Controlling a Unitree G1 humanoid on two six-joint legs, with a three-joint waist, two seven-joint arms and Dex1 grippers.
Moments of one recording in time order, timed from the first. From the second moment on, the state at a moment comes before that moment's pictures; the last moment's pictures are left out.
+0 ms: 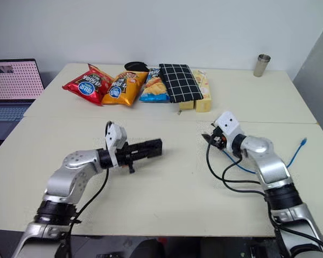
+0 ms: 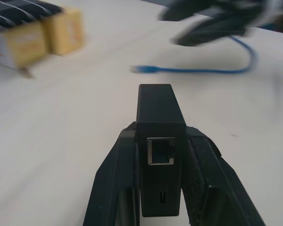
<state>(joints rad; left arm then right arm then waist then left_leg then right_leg) -0.47 0.47 0.02 0.18 -0.34 0.22 -0.86 -0.50 -0.59 0.15 -0.14 0.26 0.45 0.77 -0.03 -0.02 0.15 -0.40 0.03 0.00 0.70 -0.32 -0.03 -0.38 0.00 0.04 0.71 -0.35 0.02</state>
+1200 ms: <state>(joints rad) -0.30 0.69 0.12 0.14 -0.22 0.15 -0.77 -0.32 -0.72 -0.02 -0.39 0.40 0.64 0.82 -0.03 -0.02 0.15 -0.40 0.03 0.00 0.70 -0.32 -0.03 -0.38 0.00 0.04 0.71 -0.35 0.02</state>
